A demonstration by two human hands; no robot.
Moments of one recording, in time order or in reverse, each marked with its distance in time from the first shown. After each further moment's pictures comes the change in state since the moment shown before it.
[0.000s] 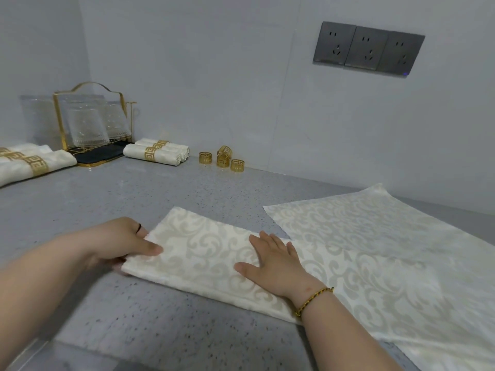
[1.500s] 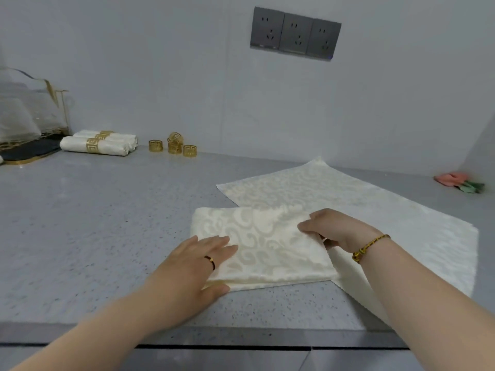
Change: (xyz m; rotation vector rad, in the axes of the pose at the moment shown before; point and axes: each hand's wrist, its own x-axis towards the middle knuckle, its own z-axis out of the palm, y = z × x) left_hand -0.069 0.034 0.136 0.741 0.089 0.919; right_hand -0.110 0.088 -0.071 0.555 0.161 0.464
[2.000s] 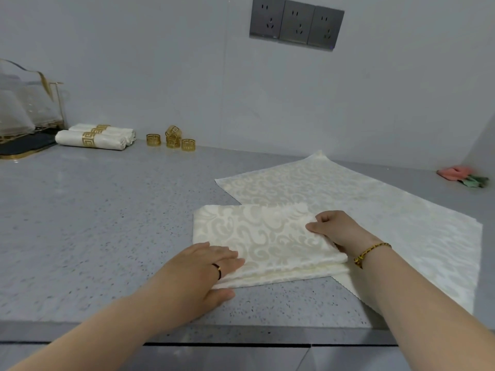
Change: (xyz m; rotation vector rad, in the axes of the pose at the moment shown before) left_hand 0.008 0.000 0.010 0.100 0.018 0.125; right_hand 0.024 0.039 0.004 0.215 0.173 -0.040
